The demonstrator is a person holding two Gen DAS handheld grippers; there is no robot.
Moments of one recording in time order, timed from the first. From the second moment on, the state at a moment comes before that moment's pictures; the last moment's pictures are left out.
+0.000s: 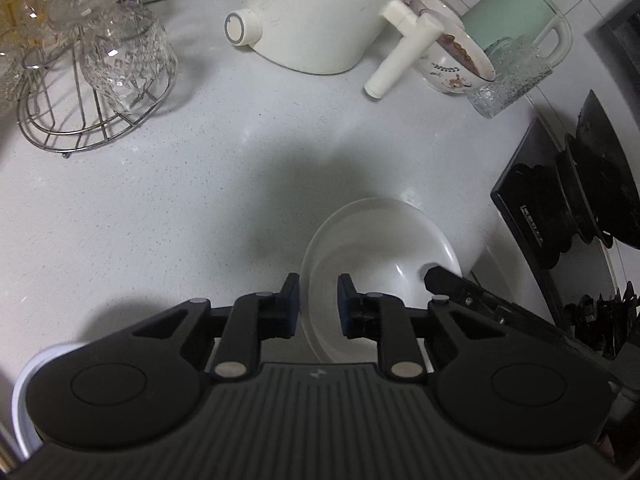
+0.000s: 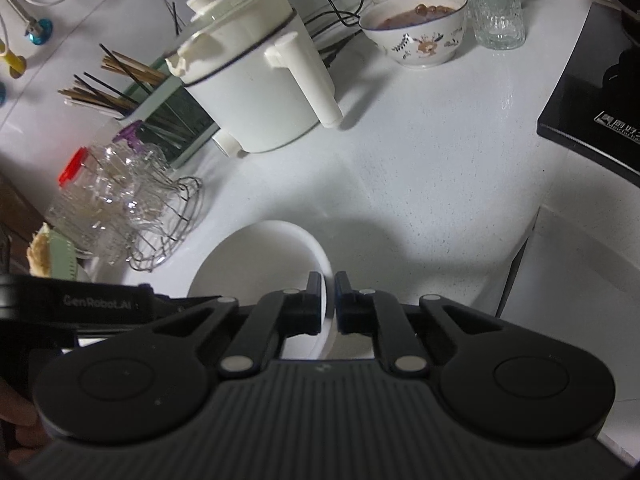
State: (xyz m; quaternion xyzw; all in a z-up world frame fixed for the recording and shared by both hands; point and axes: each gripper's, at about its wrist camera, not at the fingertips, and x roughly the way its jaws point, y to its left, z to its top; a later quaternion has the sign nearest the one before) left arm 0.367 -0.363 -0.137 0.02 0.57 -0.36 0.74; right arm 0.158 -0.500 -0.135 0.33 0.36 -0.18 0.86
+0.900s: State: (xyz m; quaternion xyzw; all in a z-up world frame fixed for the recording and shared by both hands) left arm 0.305 -0.274 -0.047 -0.04 0.53 -0.31 0.79; right arm 0.129 -0.453 -0.068 0.33 0.33 -0.09 0.88
